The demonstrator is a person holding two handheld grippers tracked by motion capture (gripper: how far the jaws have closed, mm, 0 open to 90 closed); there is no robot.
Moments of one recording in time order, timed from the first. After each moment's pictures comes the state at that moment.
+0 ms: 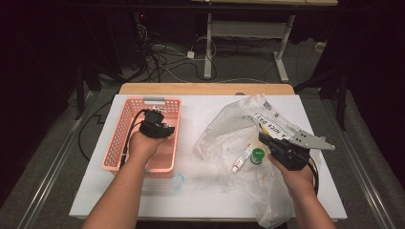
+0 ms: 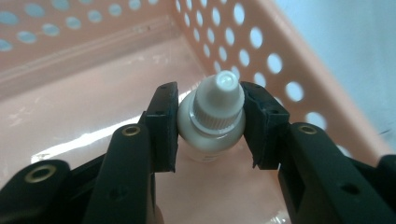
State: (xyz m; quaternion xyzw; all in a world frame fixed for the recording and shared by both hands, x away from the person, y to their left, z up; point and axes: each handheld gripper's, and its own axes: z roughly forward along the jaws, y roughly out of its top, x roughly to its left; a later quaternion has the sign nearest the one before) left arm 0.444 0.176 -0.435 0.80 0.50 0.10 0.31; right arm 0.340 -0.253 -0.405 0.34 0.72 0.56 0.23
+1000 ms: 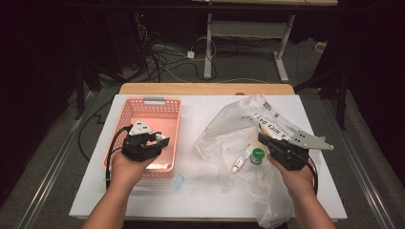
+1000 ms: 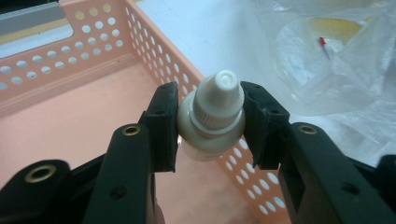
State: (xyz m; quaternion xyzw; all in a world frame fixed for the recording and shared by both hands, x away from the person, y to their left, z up) left arm 0.338 0.186 -0.398 0.79 0.43 0.16 0.40; right arm 0.340 -0.250 -0.407 0.34 0.73 0.55 0.23
